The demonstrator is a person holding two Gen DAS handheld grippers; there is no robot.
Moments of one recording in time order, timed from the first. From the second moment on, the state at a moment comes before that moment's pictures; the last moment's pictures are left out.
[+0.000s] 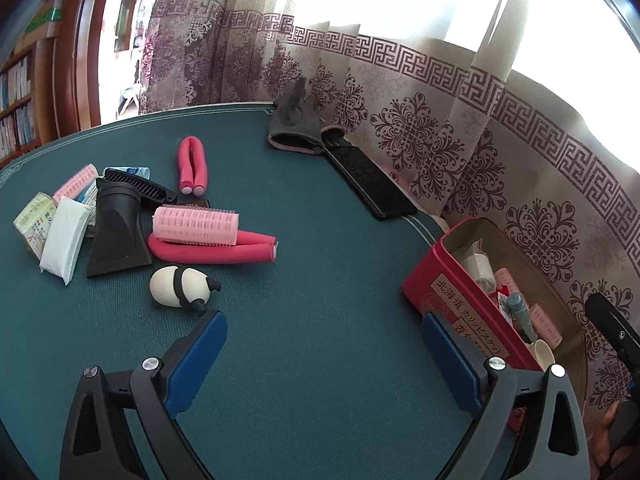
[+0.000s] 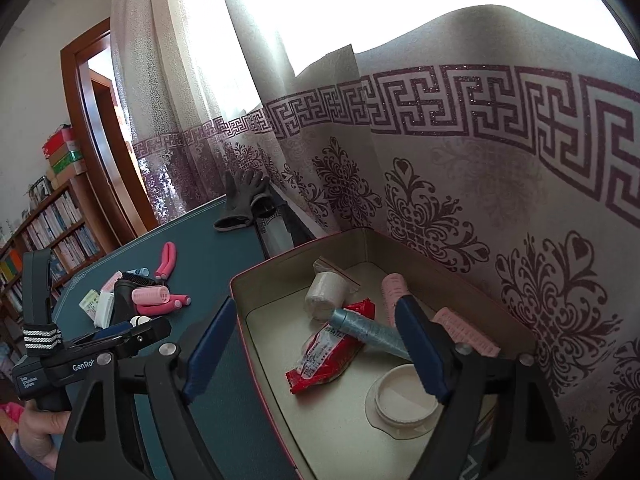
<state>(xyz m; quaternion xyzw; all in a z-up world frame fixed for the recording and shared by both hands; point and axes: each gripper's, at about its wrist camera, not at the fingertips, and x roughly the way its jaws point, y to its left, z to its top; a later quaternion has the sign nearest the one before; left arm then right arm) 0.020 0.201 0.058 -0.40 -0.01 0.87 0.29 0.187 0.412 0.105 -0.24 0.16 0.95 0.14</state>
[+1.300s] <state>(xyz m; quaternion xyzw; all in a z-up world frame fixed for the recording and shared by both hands) -0.106 -0.024 0.040 -0.40 -0.06 0.91 0.09 0.058 0.246 0.060 -0.34 0.08 0.94 -0.02</state>
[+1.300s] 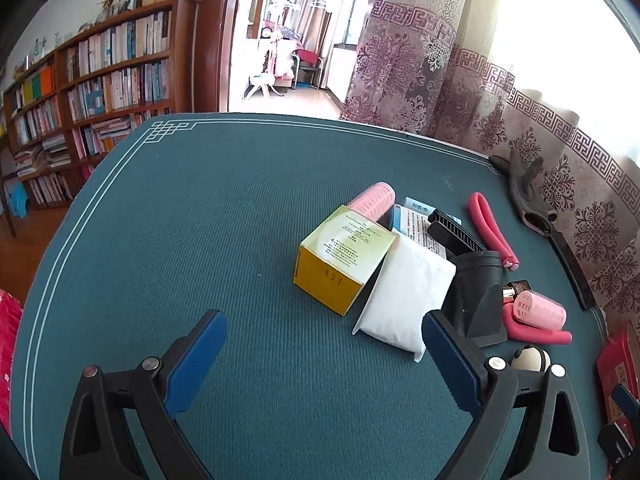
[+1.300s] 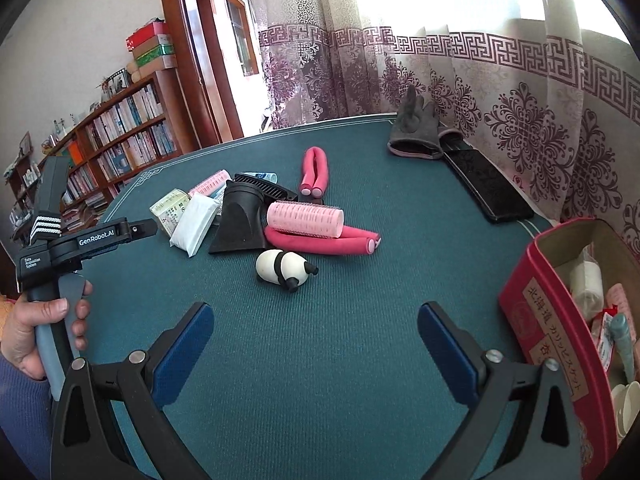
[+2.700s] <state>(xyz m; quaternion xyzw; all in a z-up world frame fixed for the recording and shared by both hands) -0.137 -0.026 0.048 -0.36 -0.09 0.92 0.12 -0.083 0.230 0.026 -0.38 0.05 0.92 0.06</state>
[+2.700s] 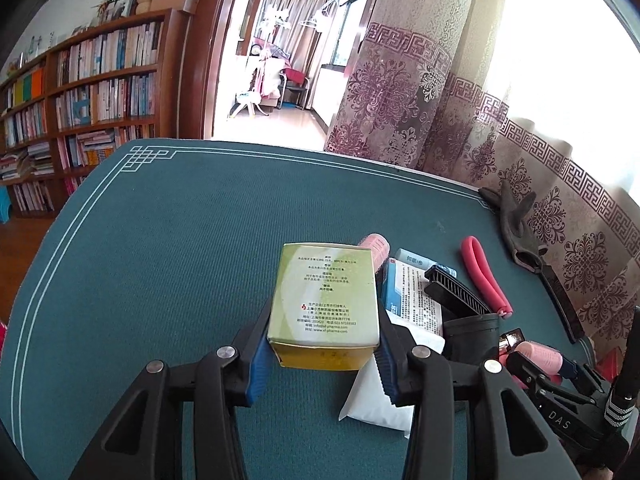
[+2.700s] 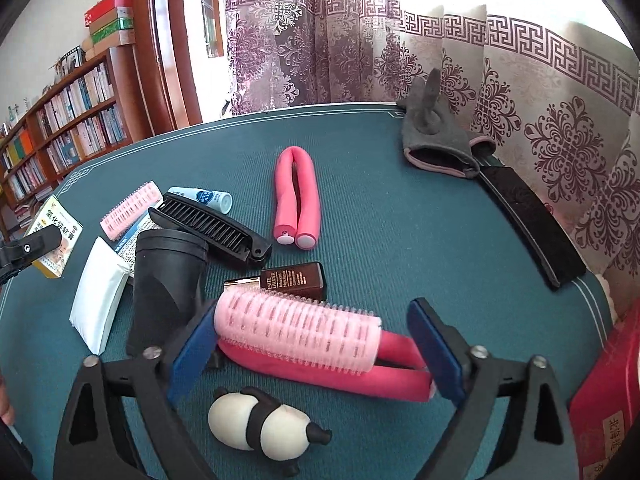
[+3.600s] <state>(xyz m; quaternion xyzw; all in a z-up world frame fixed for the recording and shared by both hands) -0.071 0.018 0.069 -0.35 -0.06 0.92 0.16 0.052 0.283 0.076 -0.31 0.12 0.94 0.07</state>
